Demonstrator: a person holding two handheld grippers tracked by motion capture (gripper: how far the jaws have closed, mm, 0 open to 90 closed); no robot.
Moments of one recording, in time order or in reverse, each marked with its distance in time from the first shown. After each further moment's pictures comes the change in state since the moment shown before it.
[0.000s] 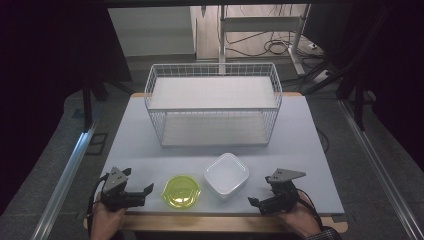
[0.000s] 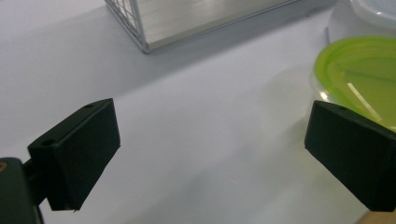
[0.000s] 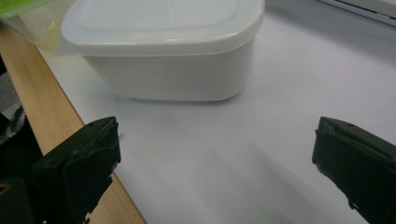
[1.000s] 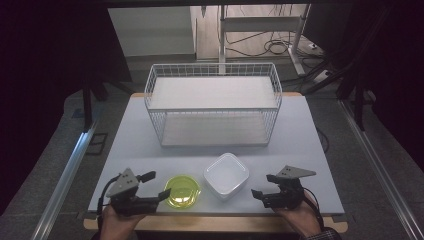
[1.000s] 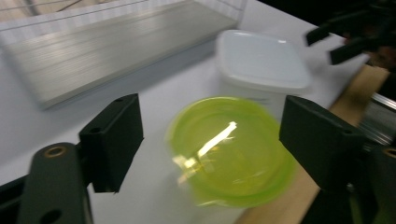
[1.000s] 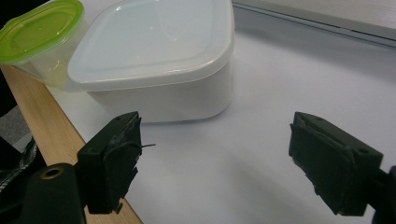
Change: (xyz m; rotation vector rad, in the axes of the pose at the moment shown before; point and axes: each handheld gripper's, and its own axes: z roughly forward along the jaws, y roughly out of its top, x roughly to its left) left arm -0.070 0.046 -0.019 -0.057 -0.290 0.066; right arm -0.006 0.003 -0.013 -0.075 -0.013 0.084
